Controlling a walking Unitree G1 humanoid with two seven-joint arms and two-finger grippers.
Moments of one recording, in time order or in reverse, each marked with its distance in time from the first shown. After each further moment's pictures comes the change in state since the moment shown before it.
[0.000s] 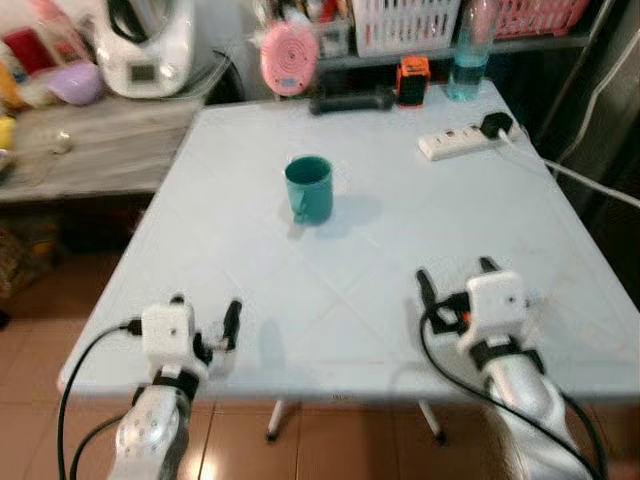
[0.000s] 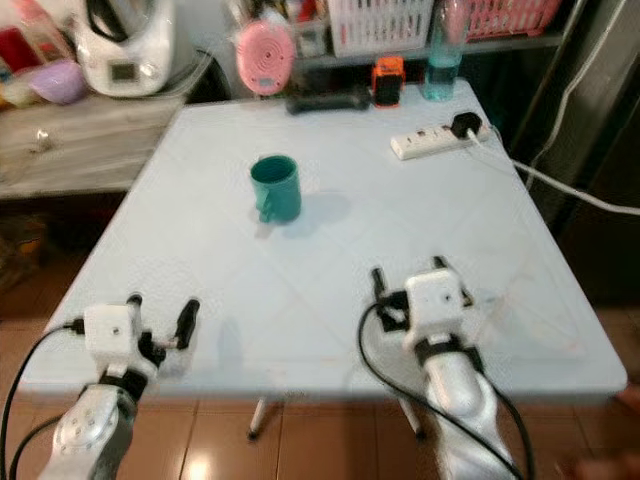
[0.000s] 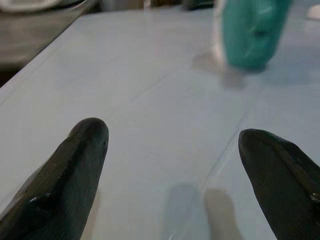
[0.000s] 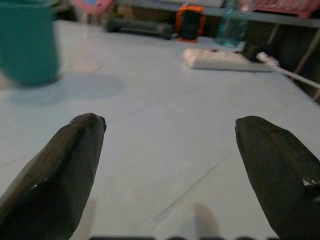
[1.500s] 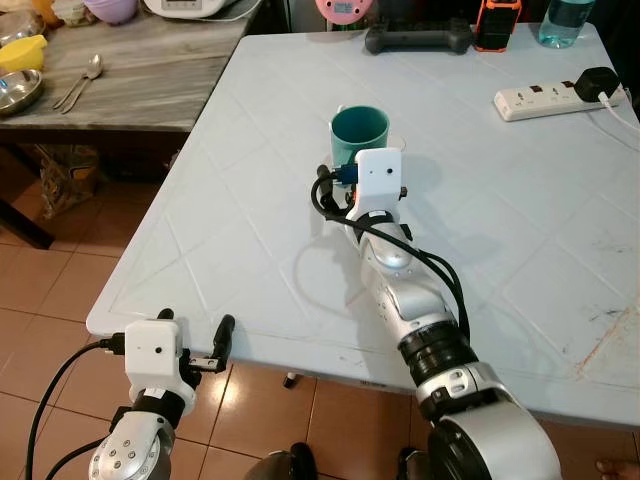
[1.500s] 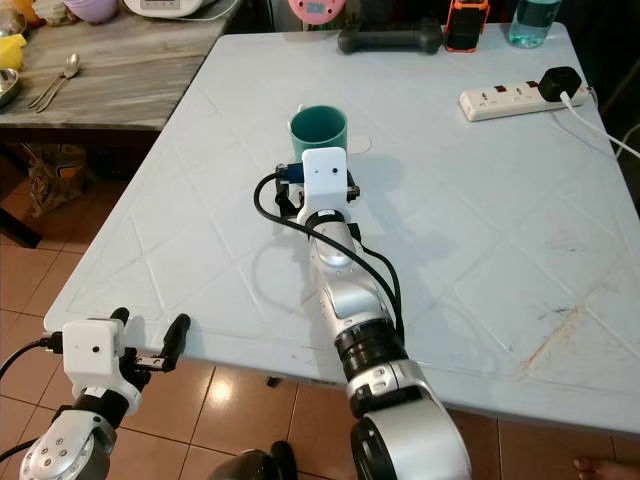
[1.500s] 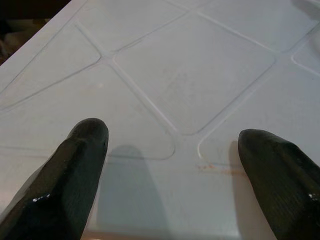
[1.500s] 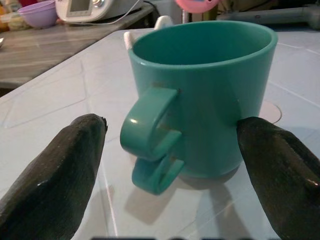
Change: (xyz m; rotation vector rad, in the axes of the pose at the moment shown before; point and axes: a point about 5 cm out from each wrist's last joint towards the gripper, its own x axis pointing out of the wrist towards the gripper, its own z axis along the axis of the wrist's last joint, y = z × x) left arm -0.035 0.004 0.007 0.022 0.071 -0.002; right arm 0.130 0.091 0.064 0.212 -0.053 0.041
